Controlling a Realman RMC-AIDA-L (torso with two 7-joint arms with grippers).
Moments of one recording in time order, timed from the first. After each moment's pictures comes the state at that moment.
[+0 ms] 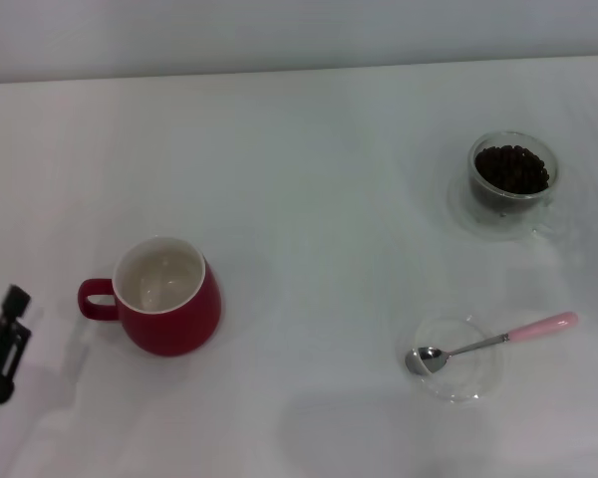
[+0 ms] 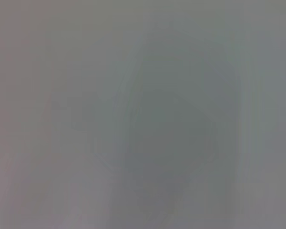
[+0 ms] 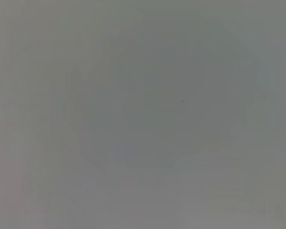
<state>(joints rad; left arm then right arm) -0.12 -2.09 -0.04 -0.09 -1.22 -1.64 2.83 0.35 2.00 -0.01 -0.05 1.84 1.19 -2.81</state>
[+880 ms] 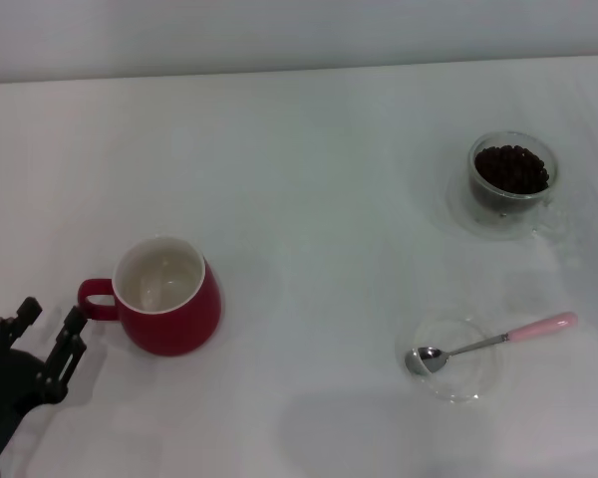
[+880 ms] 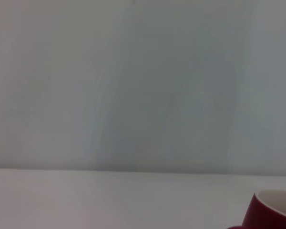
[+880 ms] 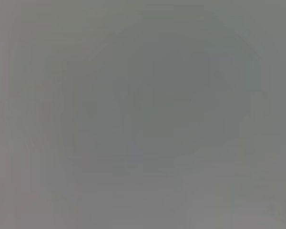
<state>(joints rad) -0.18 -2.09 -0.04 -0.13 -1.19 -1.36 2.83 0.34 2.00 -0.02 -0.04 1.84 1.21 -2.81</state>
